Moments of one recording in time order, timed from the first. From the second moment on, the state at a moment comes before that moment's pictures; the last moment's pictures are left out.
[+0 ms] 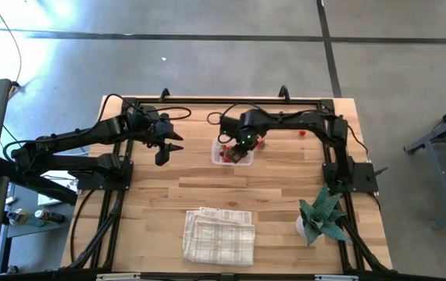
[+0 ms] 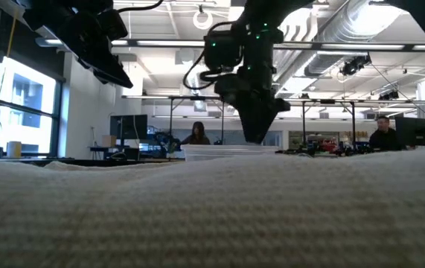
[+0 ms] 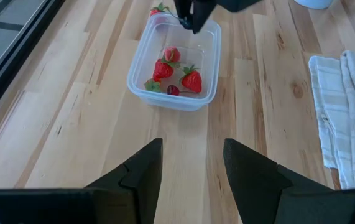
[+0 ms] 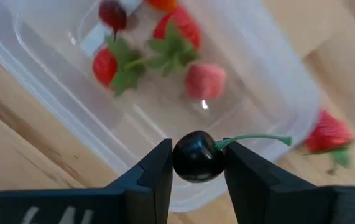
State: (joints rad) left arm 0.56 0.92 0.67 -0.47 0.28 0.18; right arm -0.24 2.03 1.64 -1.09 -0.05 0.52
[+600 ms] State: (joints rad) left arm 0.56 0.92 0.67 -0.47 0.28 0.18; right arm -0.24 2.12 1.64 -1.07 -0.05 0.52
